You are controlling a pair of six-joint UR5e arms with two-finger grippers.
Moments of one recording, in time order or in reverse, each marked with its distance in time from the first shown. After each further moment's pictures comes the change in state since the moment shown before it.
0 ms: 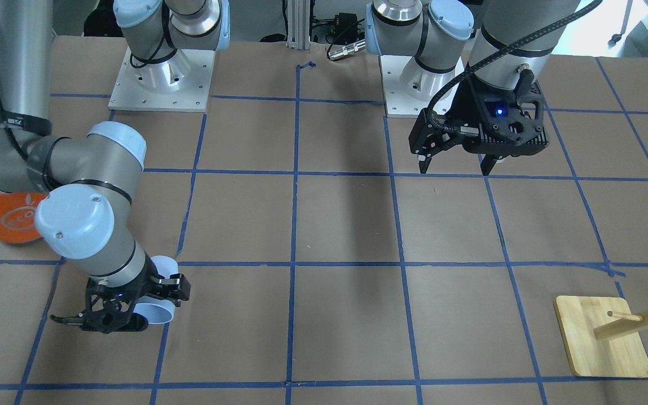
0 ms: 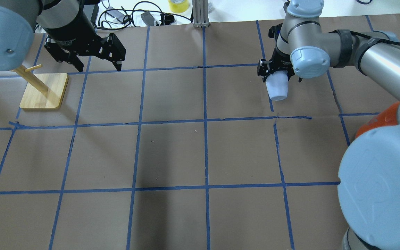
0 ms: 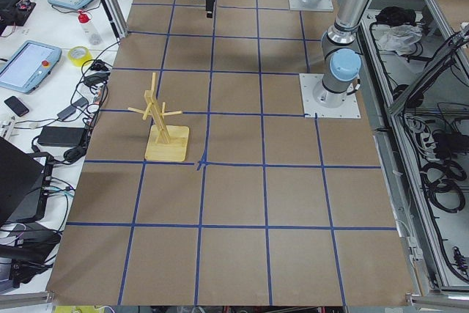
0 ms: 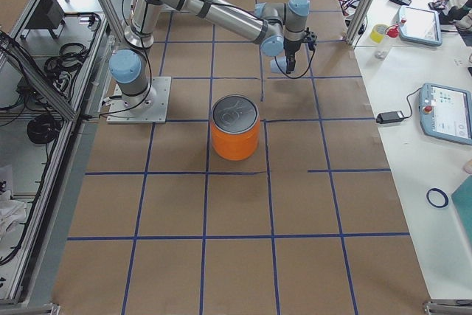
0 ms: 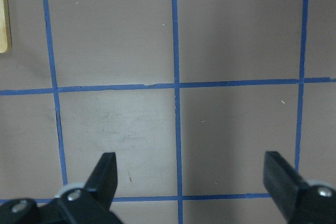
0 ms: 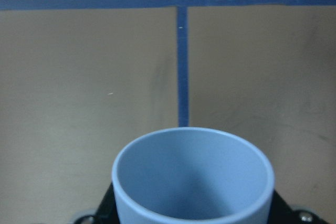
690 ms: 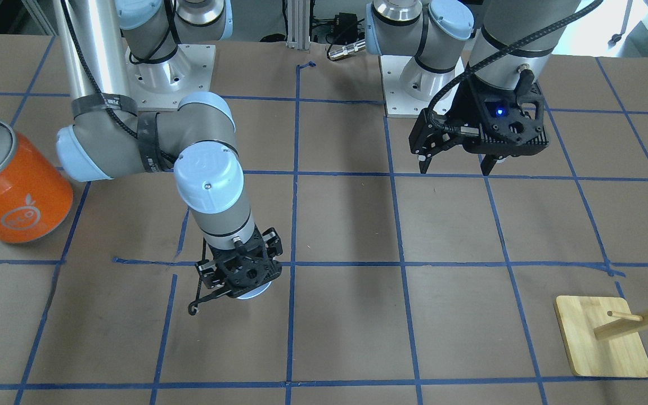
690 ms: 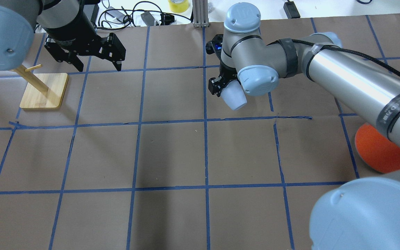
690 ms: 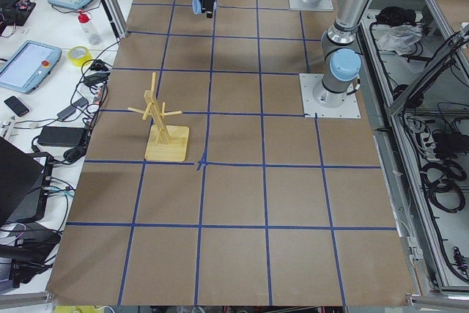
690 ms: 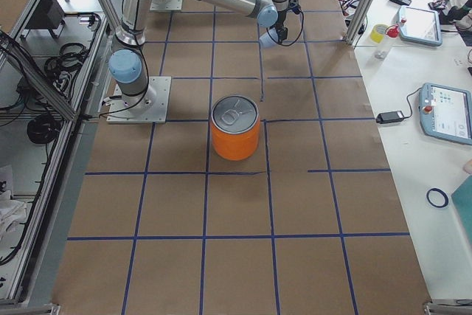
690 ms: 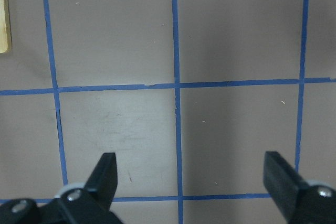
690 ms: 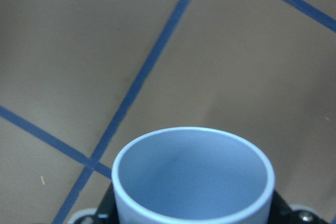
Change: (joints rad) left arm 0.000 0.000 0.000 0.000 0.000 0.000; right arm 0.234 -0.009 0.000 -0.032 0.043 -0.322
